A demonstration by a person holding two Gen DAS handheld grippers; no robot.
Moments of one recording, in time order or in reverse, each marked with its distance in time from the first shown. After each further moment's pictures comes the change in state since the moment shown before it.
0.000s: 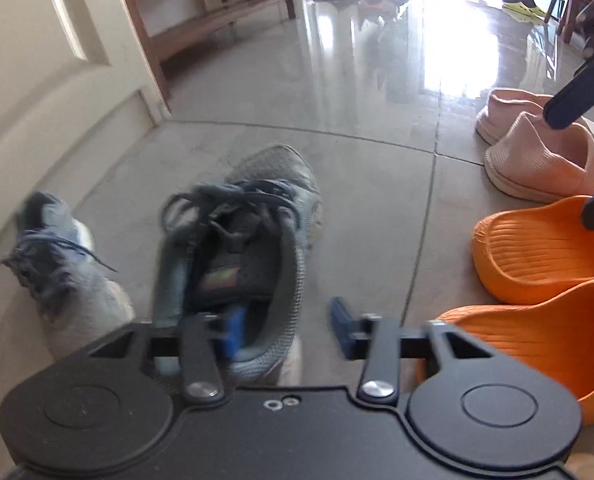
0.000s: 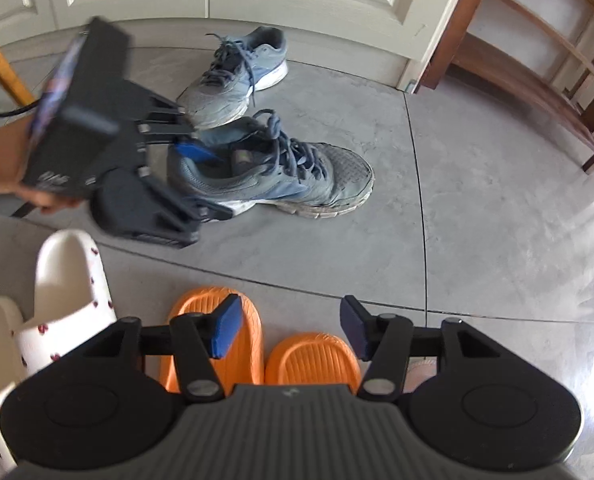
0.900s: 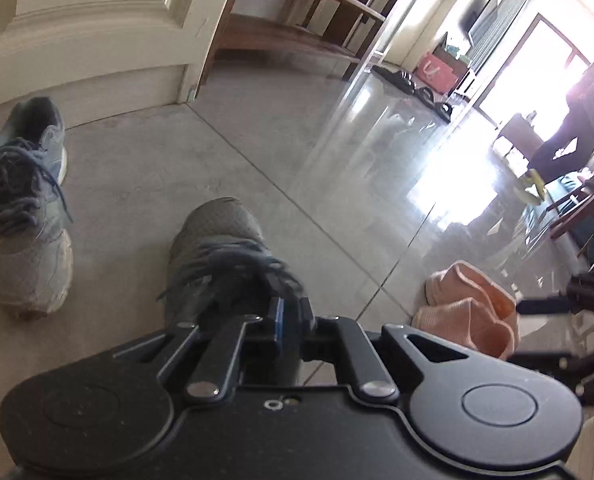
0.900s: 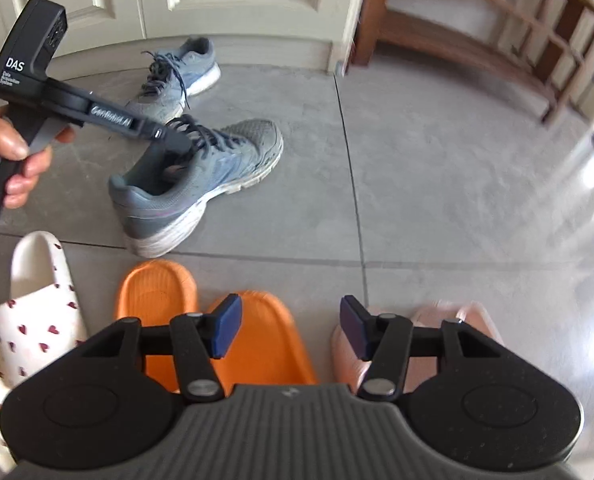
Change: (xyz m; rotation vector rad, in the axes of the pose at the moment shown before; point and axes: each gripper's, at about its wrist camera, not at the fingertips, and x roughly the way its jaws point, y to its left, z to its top) left arm -0.035 0.052 0.012 -0.600 -0.088 -0.285; right arm -0.020 -0.069 -0.047 0.115 -0.051 -0.038
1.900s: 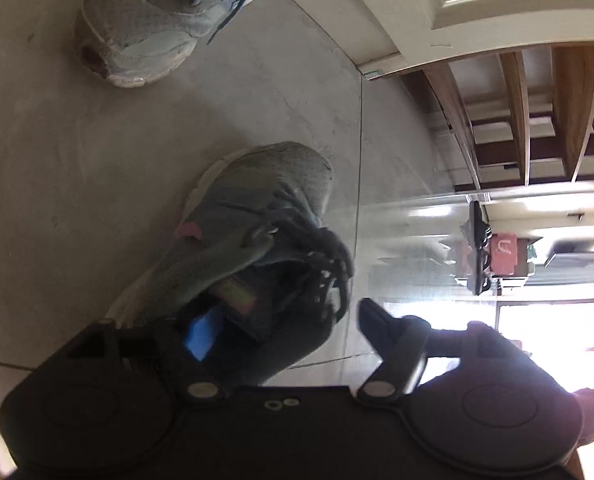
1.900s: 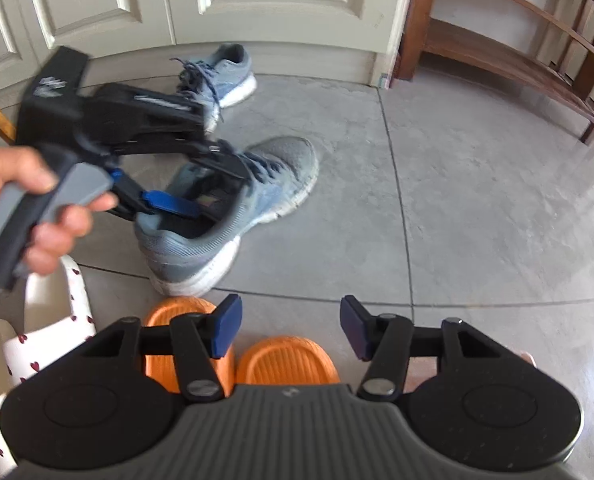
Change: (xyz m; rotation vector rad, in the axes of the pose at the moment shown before) left arm 0.028 0.056 -0.022 -0.902 -0.025 -0.068; right arm 0.032 0.017 0.028 -0.004 -0.013 0.114
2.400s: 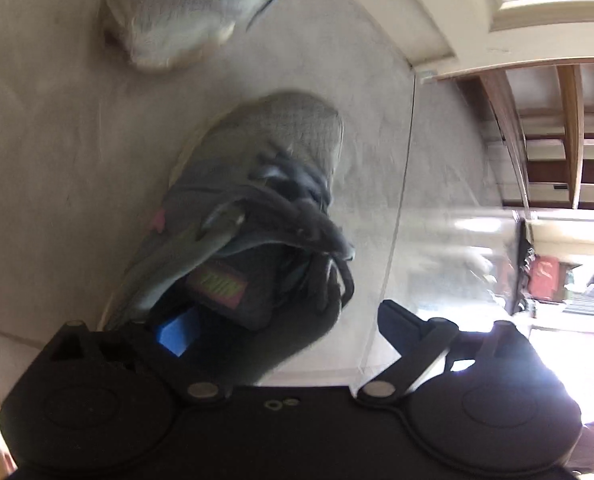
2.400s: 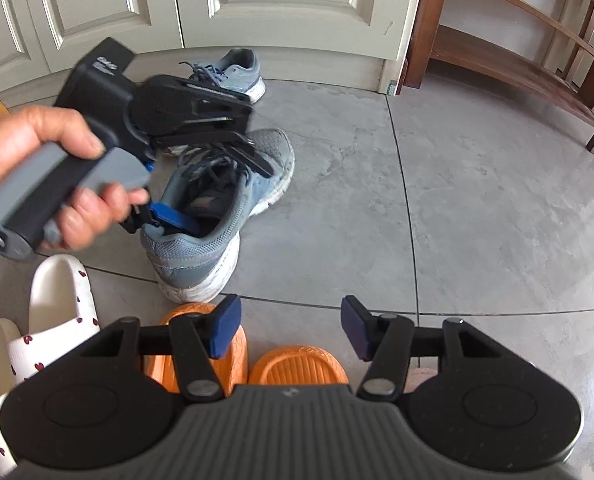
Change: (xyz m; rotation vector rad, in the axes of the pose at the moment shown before) left arm 0.020 -0.014 -0.004 -0.009 -0.042 0.144; right arm 0.004 0.001 0.000 -0.006 -0.007 0.016
